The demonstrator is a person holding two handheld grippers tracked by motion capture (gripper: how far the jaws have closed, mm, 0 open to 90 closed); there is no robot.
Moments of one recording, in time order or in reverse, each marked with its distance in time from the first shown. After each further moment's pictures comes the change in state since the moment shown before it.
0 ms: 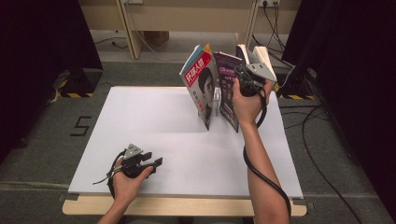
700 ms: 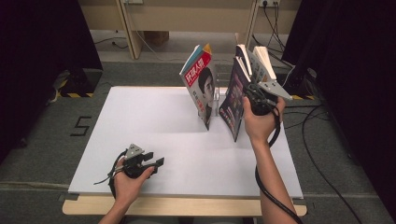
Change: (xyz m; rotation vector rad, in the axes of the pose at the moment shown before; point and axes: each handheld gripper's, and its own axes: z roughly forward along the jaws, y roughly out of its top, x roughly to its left) left arm -0.005 0.002 0.001 -0.004 -0.014 -0.004; right arm -0.021 -0.025 -0.049 0.088 0.043 0.055
